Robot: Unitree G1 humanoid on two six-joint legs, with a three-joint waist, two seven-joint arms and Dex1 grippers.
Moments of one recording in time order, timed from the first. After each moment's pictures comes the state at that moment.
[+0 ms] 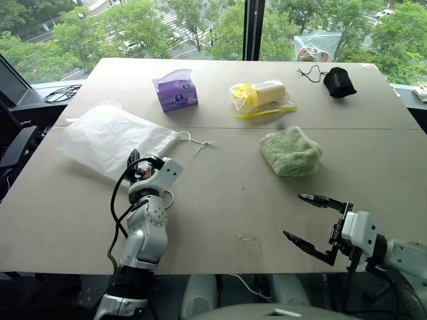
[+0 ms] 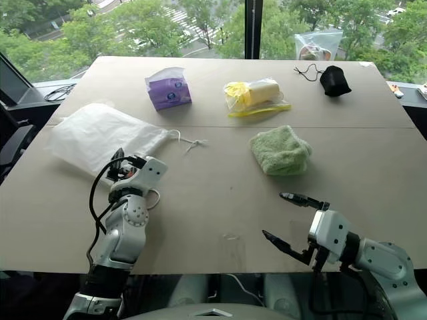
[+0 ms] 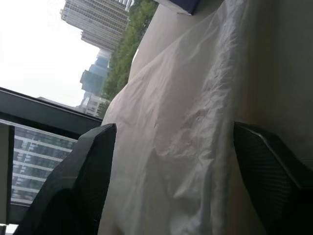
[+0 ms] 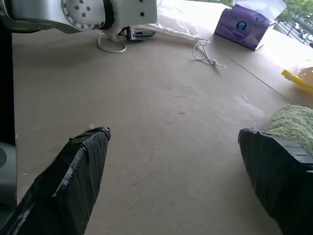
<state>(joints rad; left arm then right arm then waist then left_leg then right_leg) -0.15 0.32 -0.05 -0.07 0.72 0.47 0.11 0.38 -0.62 -0.05 -0.57 0.33 -0.05 0.88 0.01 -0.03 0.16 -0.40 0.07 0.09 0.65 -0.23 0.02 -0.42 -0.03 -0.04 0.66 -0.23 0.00</state>
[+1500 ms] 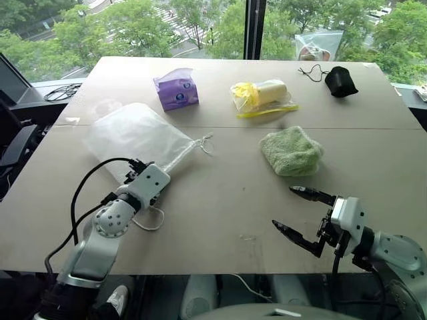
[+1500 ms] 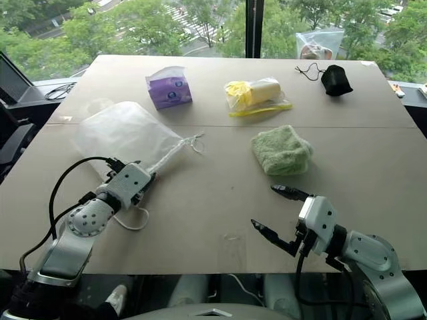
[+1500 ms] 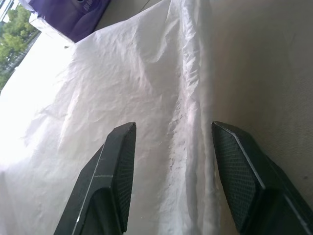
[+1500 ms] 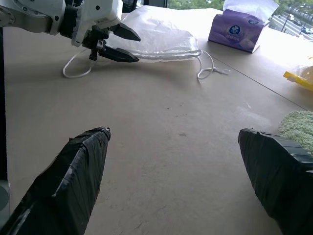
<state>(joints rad) 0.04 0.69 -0.01 -0.27 0.18 0.26 -0.25 0.30 -0.58 0.00 -0.65 0.38 0.14 0.79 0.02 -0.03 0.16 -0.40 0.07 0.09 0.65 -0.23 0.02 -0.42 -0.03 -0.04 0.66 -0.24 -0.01</state>
